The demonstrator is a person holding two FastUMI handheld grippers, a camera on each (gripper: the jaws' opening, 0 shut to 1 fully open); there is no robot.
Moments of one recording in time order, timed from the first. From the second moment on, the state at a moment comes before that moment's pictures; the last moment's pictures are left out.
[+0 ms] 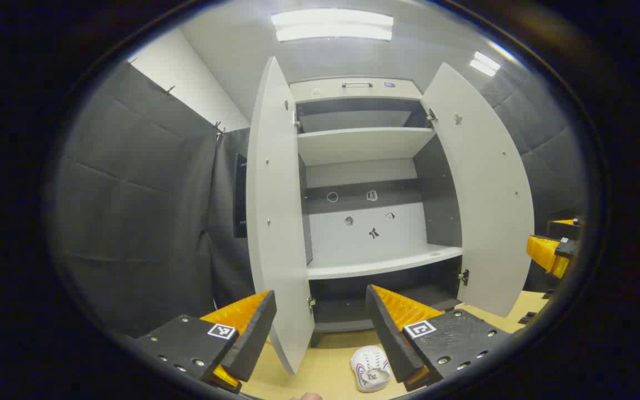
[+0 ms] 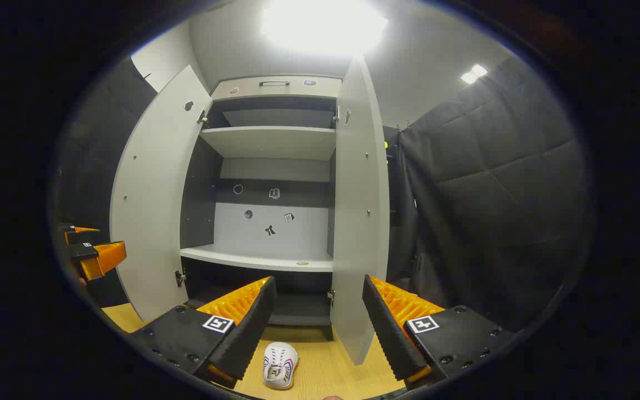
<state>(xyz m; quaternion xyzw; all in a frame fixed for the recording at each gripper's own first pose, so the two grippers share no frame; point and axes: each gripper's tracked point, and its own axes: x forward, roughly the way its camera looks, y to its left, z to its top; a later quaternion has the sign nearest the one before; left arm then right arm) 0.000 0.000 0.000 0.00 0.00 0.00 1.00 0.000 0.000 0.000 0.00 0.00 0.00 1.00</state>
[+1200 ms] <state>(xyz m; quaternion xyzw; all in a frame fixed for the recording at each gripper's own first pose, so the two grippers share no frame) 0.008 0.004 -0.011 0.00 0.01 0.01 1.00 0.027 0.019 -0.014 -0.01 0.02 0.01 1.00</state>
